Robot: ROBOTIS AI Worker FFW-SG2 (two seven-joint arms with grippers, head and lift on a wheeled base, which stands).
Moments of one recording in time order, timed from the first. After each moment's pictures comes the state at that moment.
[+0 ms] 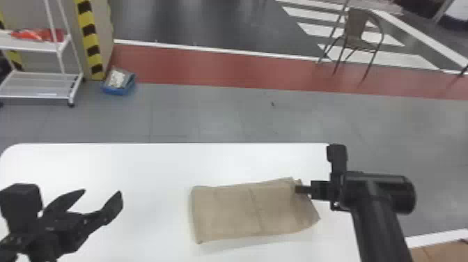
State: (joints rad) left arm 0.26 0.01 0.06 -1.79 0.11 0.40 -0.35; right arm -0.37 -0.16 -0.39 -1.11 0.34 0.87 0.58
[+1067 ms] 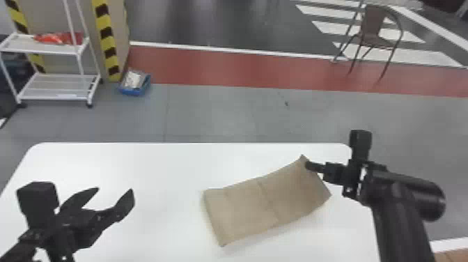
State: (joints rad) left arm 0.25 0.01 0.09 -1.77 0.12 0.38 -0.36; right arm -0.36 -0.14 -0.43 -1.17 0.17 0.72 0.57
